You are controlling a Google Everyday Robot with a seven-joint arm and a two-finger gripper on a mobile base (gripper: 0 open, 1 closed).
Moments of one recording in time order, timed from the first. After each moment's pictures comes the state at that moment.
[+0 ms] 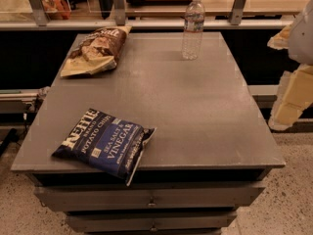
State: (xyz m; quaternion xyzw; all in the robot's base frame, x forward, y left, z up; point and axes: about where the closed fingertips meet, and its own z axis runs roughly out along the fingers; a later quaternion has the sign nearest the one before) arm 0.438 -0.217 0.976 -0.60 0.78 -0.03 0.16
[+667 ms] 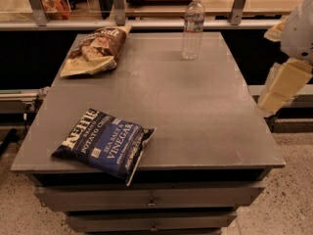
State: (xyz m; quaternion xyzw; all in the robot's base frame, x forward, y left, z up) arm 0.470 -0.215 0.974 -0.58 0.79 -0.03 0.21
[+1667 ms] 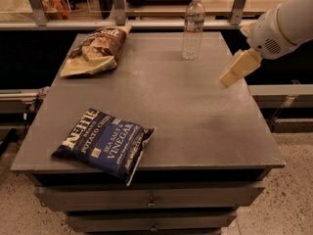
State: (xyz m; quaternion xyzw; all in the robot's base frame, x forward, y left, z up) arm 0.582 -0.187 0.941 -0.50 0.79 0.05 0.35
